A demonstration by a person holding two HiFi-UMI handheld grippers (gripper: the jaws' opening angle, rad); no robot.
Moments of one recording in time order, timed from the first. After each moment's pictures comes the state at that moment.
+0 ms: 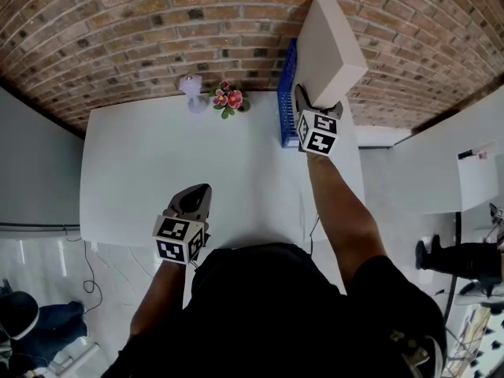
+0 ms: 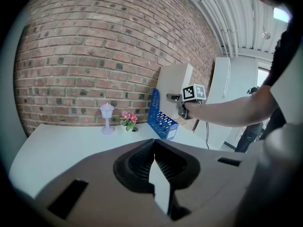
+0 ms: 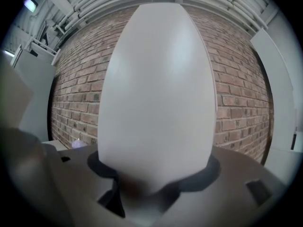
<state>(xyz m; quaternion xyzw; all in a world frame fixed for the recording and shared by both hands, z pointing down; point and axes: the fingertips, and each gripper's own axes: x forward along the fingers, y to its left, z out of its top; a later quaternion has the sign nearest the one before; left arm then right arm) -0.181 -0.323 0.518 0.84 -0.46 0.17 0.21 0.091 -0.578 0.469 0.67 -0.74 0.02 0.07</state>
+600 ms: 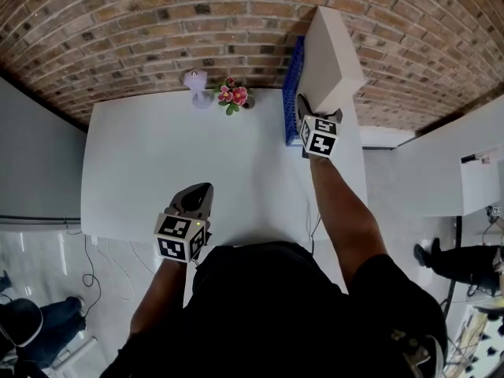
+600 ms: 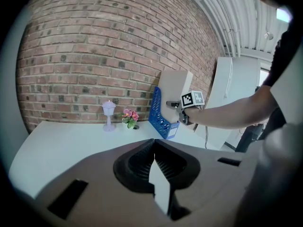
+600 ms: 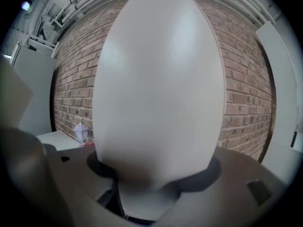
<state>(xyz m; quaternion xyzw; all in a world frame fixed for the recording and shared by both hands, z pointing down) -0.186 -0.318 0.525 0.84 -0.47 0.17 0.23 0.094 -0.577 0.526 0.66 -0.74 0.06 0.12</state>
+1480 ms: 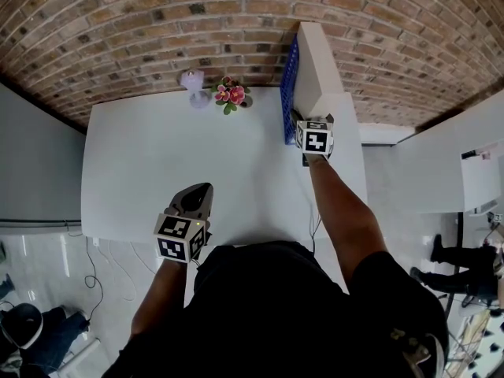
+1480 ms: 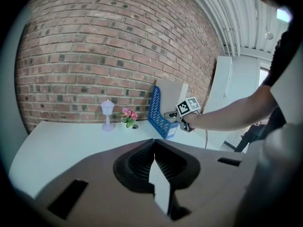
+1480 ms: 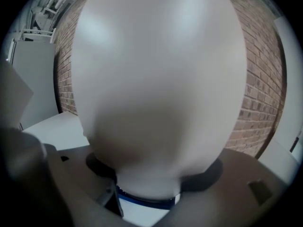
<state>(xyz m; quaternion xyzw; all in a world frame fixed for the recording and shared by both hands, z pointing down) -0.181 -0.317 0.525 0.84 -0.46 0.18 0.23 0.095 -0.566 0.605 0.61 -0.74 0.14 0.24</state>
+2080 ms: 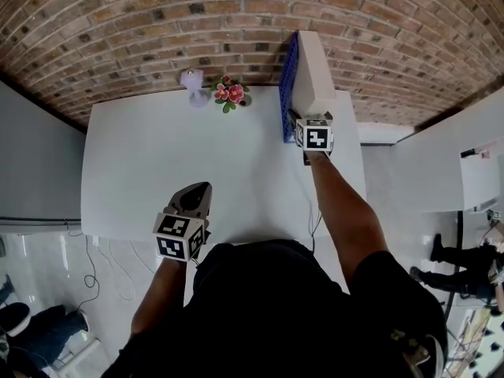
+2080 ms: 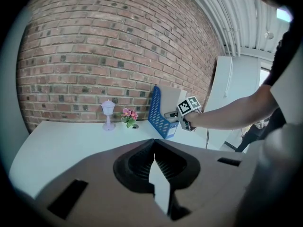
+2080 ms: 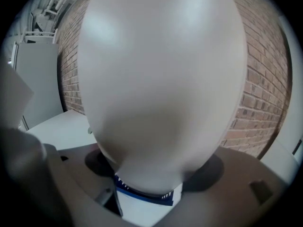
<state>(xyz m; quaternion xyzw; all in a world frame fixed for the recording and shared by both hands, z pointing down) -0.182 -0.313 0.524 0.84 -0.47 0.18 0.23 0.093 -0.562 0.606 0.59 -0.75 0.15 0.25</state>
